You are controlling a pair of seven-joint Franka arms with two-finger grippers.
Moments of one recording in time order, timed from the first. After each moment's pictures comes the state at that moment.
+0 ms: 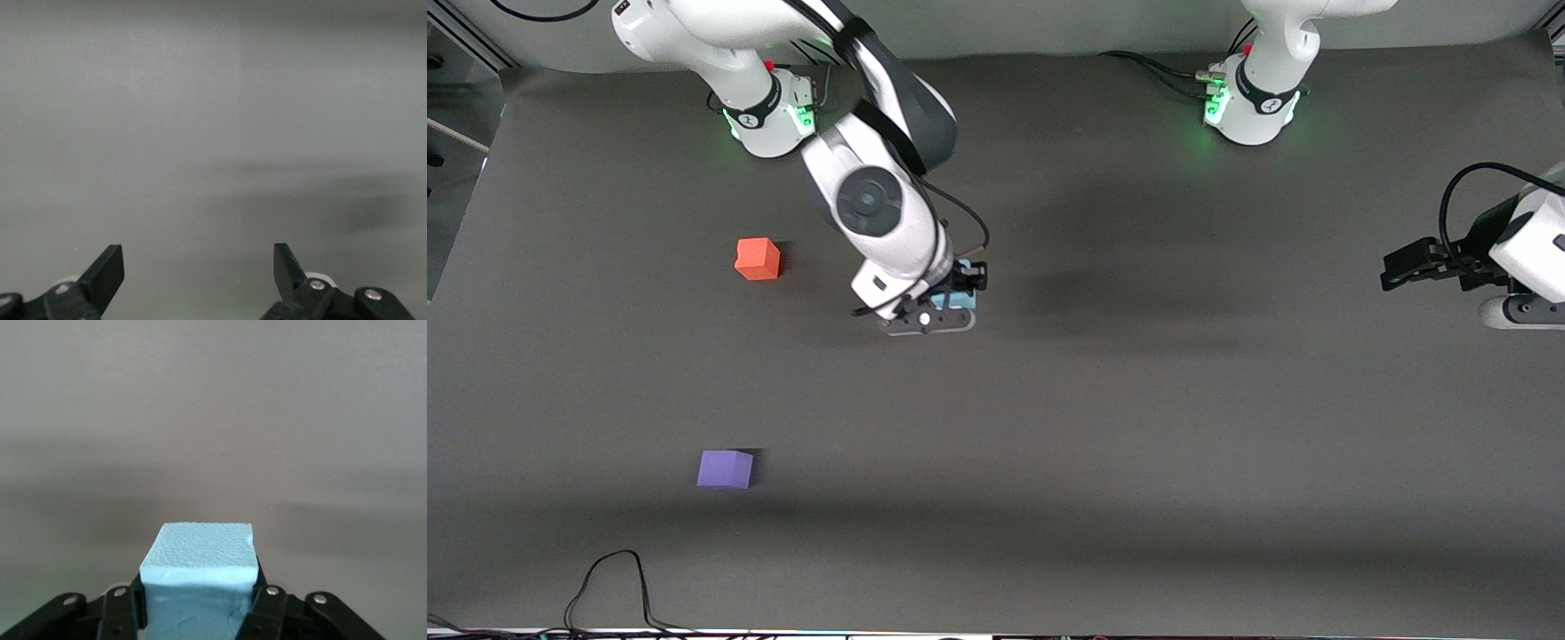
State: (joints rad) left arm -0.05 0.09 0.03 -1.55 -0.04 1.58 -0.02; right arm 0.65 0.42 -0.02 -1.52 0.22 1.87 0.57
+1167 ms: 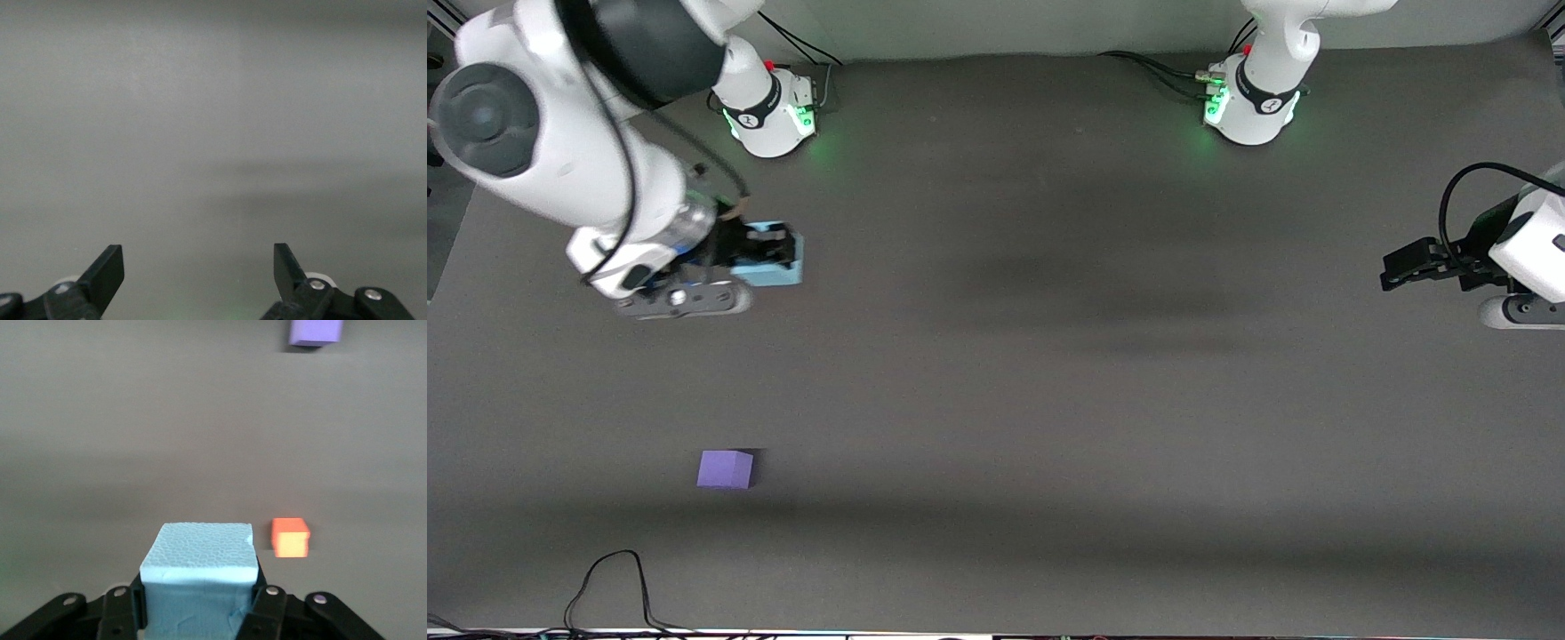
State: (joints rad) left arm -0.05 0.09 0.03 -1.55 -0.04 1.58 -0.02; right arm 0.52 0.20 -0.34 -1.46 0.12 1.44 0.17
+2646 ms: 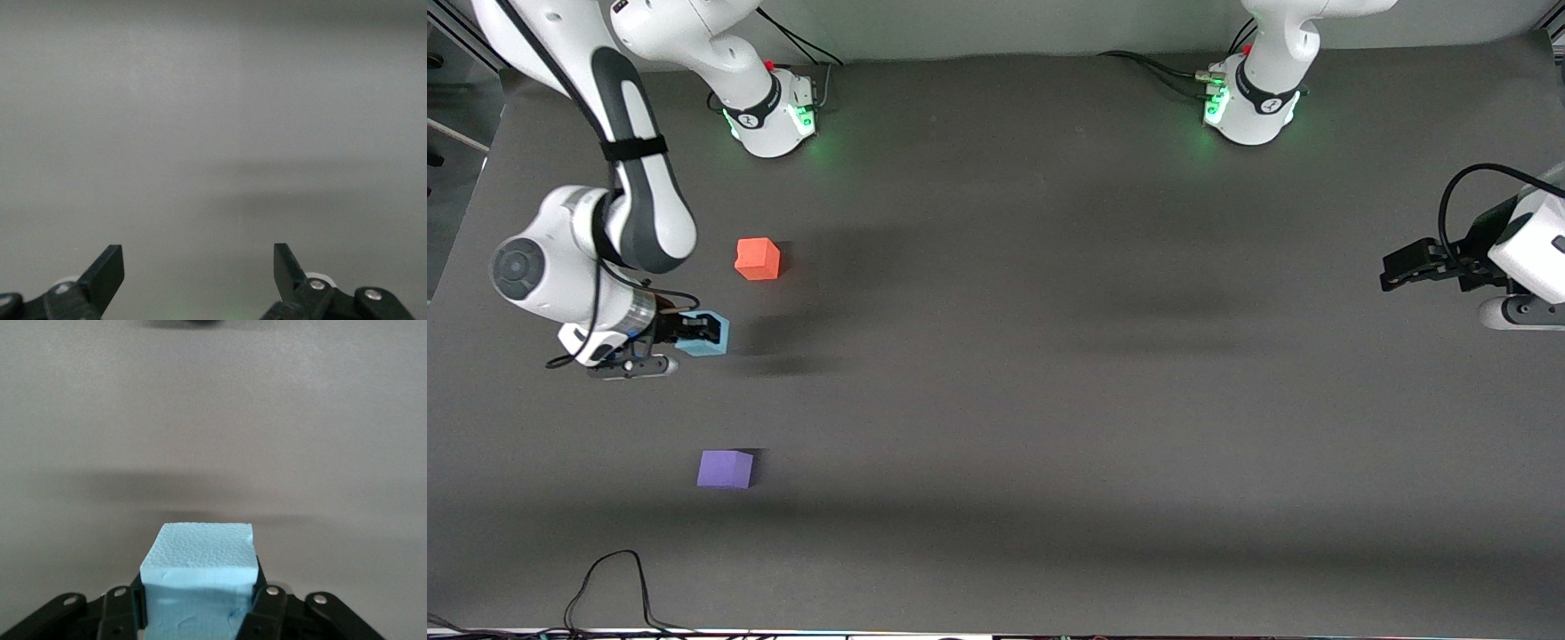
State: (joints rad) left arm -0.05 0.10 0.02 -1.55 -0.04 1.58 -0.02; right arm 0.62 0.29 -0.66 -2.18 0.28 2.32 -0.25
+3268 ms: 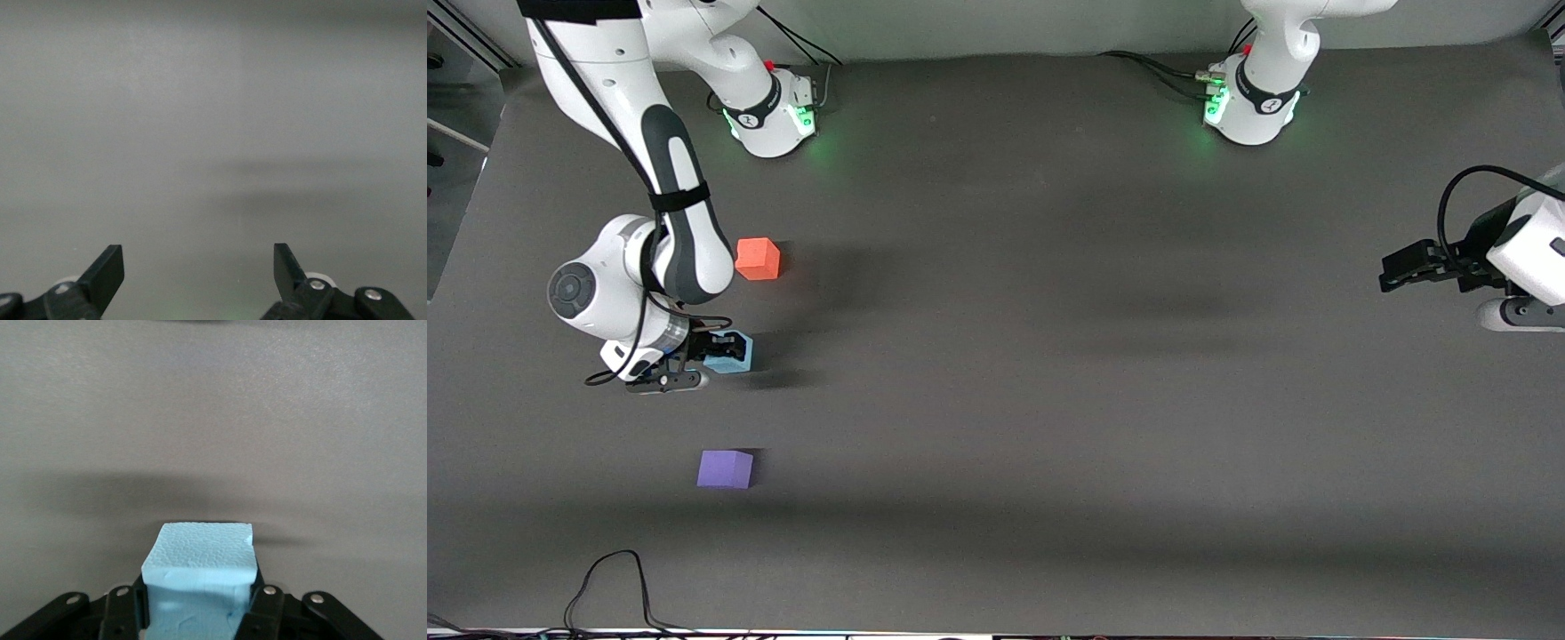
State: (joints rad) left arm -0.05 0.10 0.02 -1.55 -0.04 1.58 -0.02; right arm 0.65 0.46 -0.65 -2.18 0.46 2.49 -0.40
